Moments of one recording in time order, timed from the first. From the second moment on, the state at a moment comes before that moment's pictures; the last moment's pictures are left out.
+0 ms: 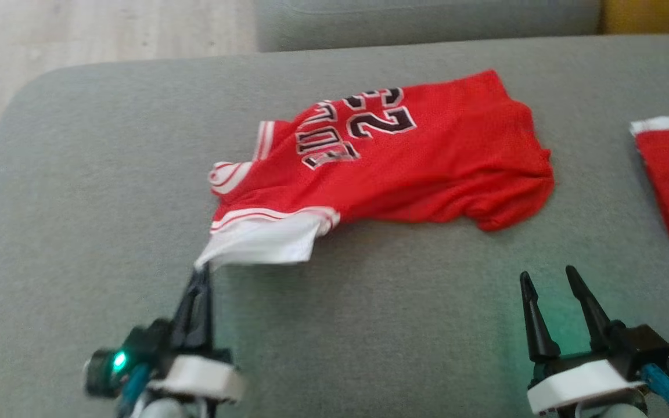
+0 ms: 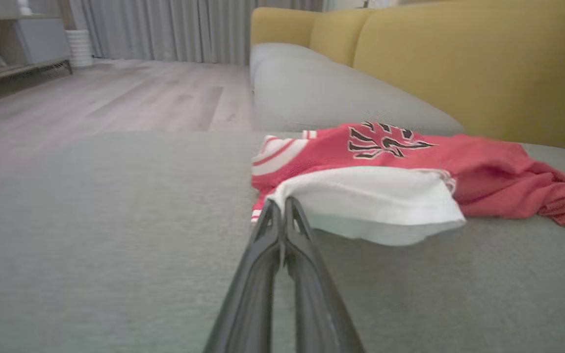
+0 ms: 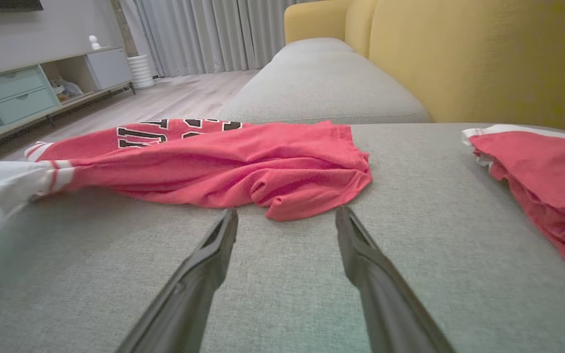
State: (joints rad) left arm -0.14 0.13 -0.38 0.37 -0.33 0.13 -0.25; right arm 0.08 -0.08 0.07 0.21 0.11 0.12 -0.26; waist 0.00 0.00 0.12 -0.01
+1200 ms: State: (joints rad) left arm 0.01 0.22 -0.23 0.10 -0.31 0.20 -0.25; right arm -0.34 -0.28 0.46 0.67 0.38 0.12 -0.25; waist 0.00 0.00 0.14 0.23
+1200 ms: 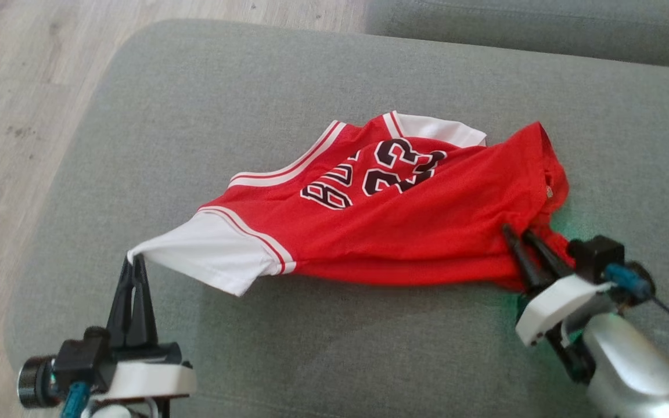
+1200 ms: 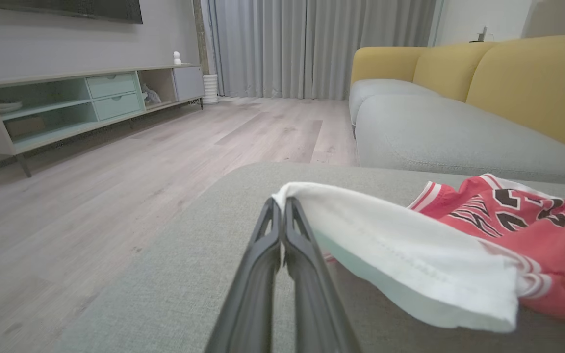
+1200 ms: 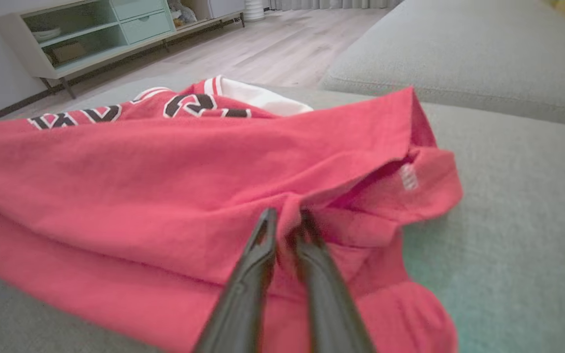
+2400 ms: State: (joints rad) left arm -0.04 0.33 -0.28 -0.19 -0.42 0.10 -0.01; right arm 0.07 -0.36 0.17 0.09 0.50 0.12 0.10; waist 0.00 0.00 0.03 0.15
